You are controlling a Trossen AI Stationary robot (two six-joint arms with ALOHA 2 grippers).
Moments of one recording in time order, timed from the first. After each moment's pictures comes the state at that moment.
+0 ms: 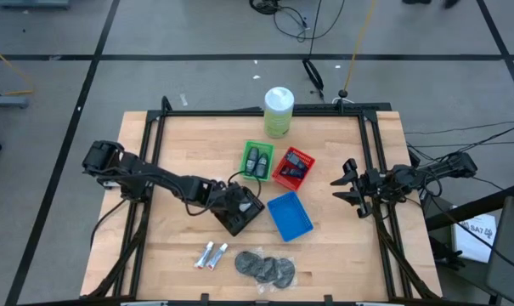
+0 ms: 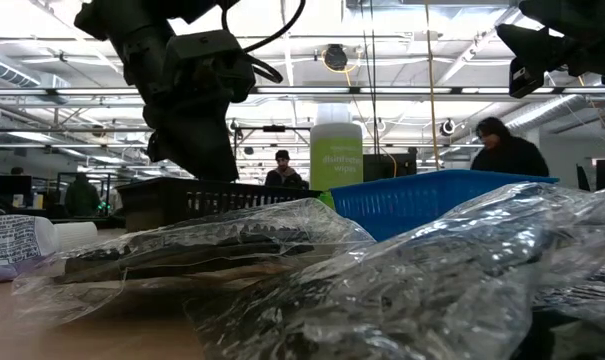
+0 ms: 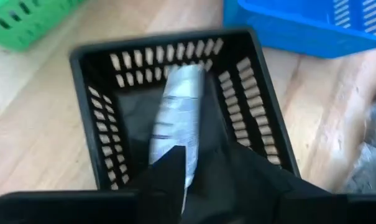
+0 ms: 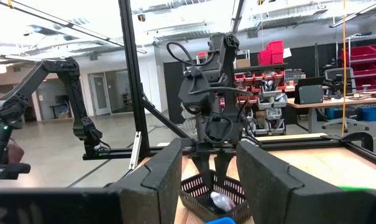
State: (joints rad) left arm -0.22 1.63 0.94 -0.29 -0.11 -0.72; right arm 0.29 0.15 0.02 0.37 0.13 0.09
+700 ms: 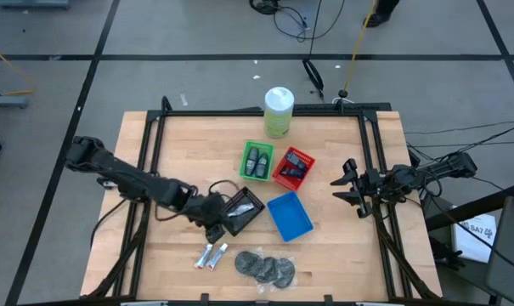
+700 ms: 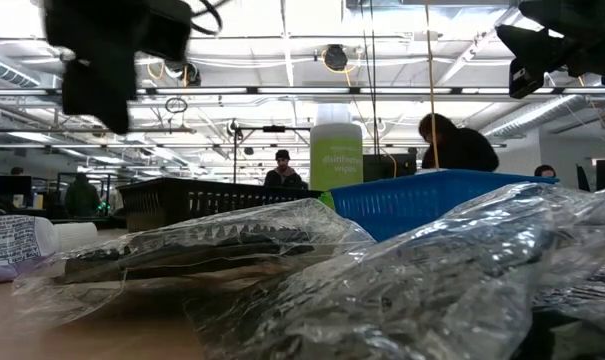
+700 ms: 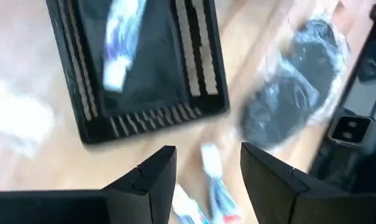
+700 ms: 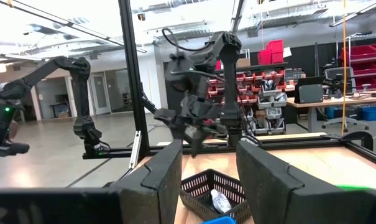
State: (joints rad) left arm -0.37 1.42 0.94 -0.53 0.04 -1.00; right arm 0.29 0.15 0.02 0.37 0.13 0.09
